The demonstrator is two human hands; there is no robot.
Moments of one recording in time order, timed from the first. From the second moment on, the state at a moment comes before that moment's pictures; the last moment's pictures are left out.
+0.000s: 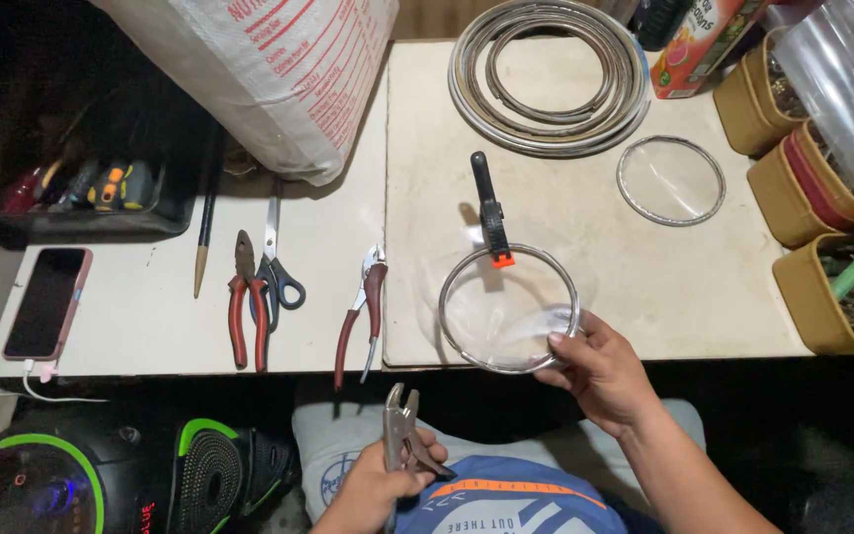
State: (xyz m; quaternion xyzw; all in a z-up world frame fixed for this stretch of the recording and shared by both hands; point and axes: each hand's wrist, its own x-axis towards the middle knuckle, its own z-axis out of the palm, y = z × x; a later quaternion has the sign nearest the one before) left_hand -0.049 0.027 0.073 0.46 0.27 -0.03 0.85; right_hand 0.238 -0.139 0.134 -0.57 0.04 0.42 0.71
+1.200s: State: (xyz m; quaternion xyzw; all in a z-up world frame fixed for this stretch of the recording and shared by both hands) left_hand -0.046 0.029 0.057 0.25 0.40 -0.02 0.88; right_hand 0.199 -0.040 0.235 -0.65 -0.02 0.35 0.67
